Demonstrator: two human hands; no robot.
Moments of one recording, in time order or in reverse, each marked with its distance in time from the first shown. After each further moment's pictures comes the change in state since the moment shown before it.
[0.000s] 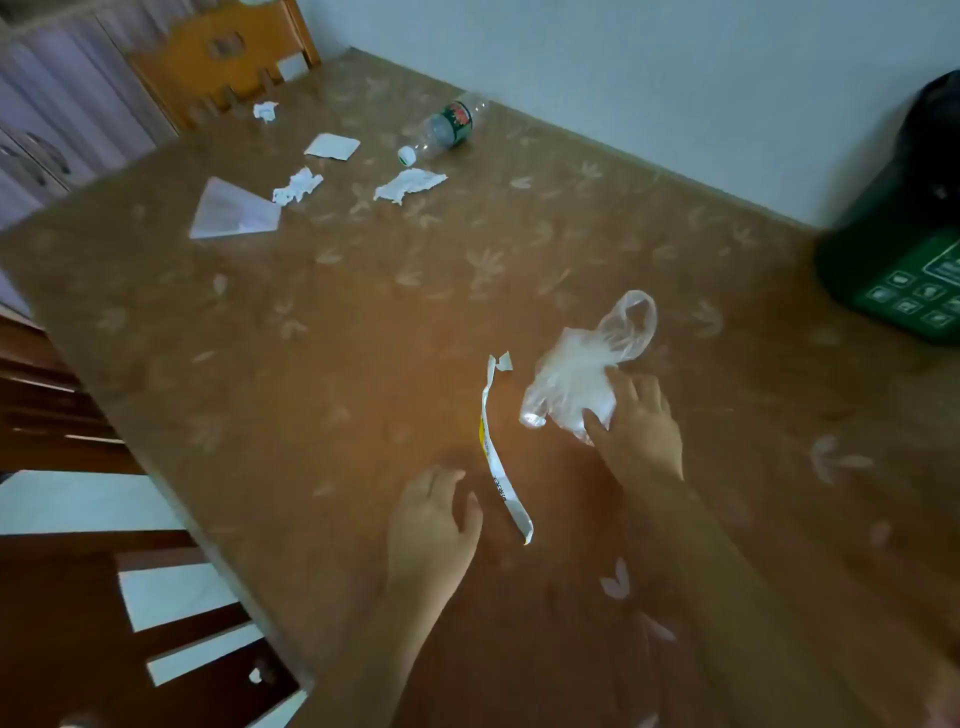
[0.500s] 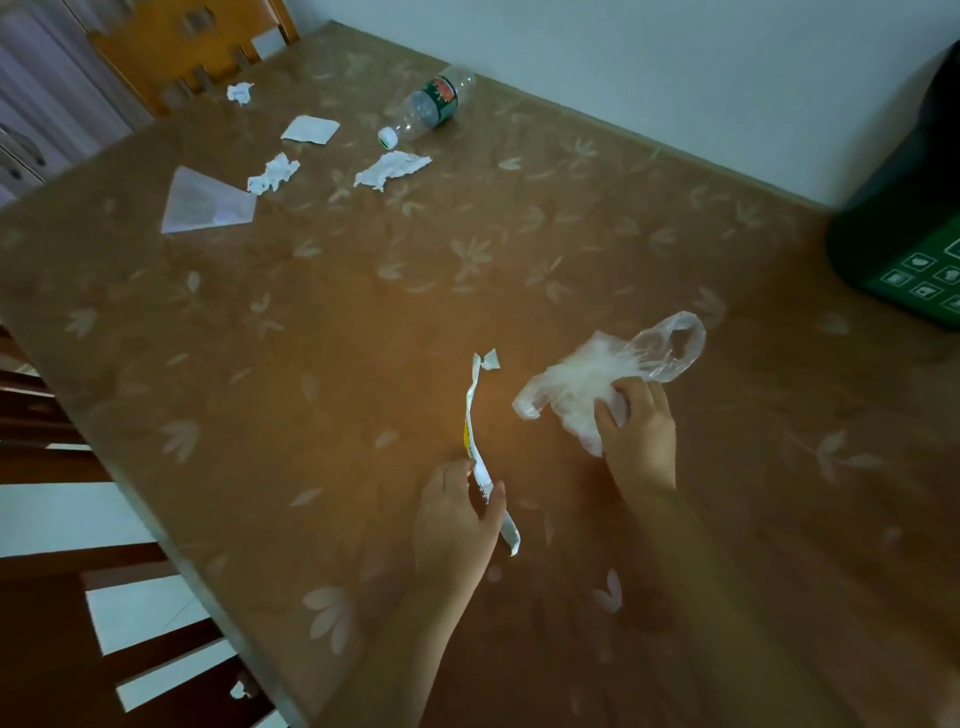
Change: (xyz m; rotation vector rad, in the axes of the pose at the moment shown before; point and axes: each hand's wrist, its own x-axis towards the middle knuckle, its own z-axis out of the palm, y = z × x) left_hand 0.018 0.021 0.044 -0.200 -0.040 -0.216; right_hand 0.007 0.013 0.013 0.387 0.192 0.121
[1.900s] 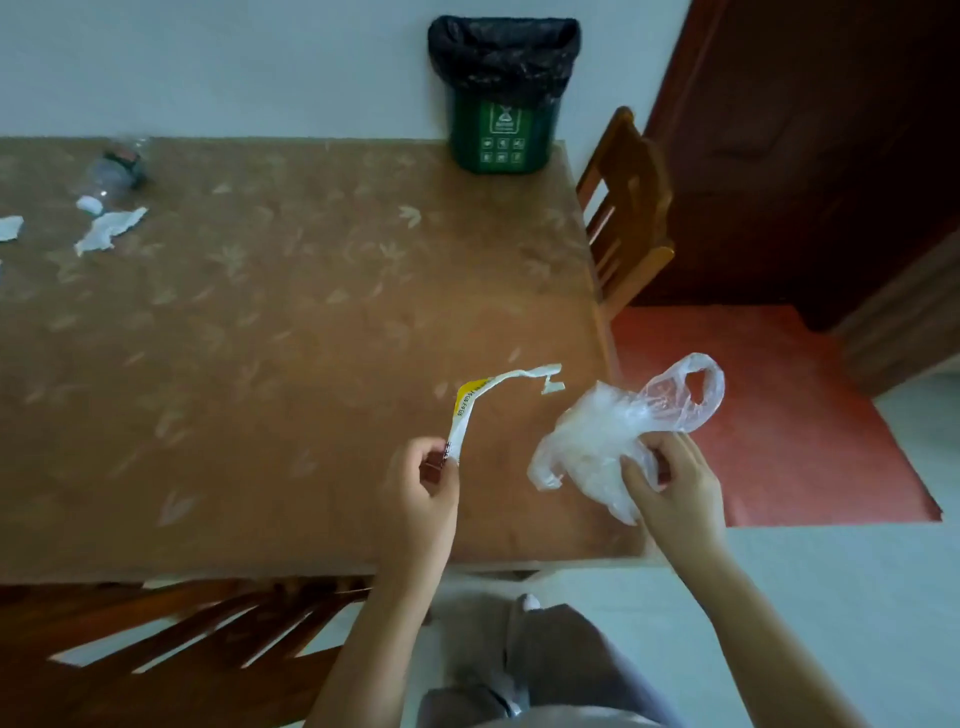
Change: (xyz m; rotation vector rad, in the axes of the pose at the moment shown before) left_hand -0.222 -0.009 -0.113 -0.349 -0.342 0.460; right_hand -0.410 -0.036 -0.172 -0.115 0.499 0.356
